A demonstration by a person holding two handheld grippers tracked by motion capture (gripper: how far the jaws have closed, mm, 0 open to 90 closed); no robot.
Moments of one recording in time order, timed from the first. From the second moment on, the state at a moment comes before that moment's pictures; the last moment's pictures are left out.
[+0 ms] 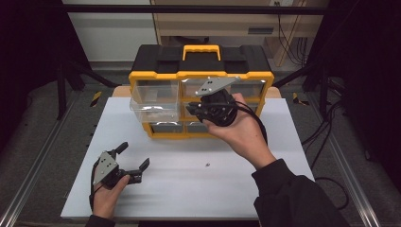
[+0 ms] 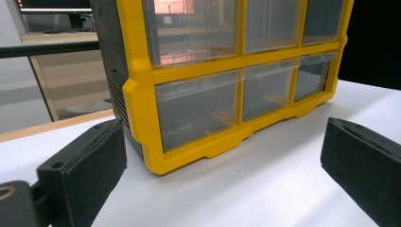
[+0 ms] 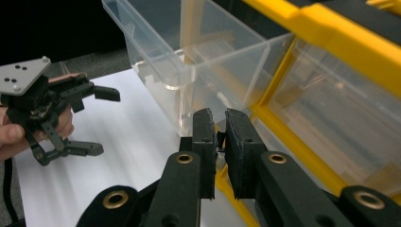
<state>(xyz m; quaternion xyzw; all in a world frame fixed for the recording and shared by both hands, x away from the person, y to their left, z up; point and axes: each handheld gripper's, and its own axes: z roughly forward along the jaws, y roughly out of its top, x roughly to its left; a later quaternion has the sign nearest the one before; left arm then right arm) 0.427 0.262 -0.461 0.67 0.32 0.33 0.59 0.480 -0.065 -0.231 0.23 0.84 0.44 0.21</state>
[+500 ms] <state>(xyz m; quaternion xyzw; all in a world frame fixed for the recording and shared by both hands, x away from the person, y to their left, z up) 0.427 0.262 -0.461 0.66 0.32 0.33 0.59 0.481 -0.062 -0.210 0.23 0.83 0.46 0.22</state>
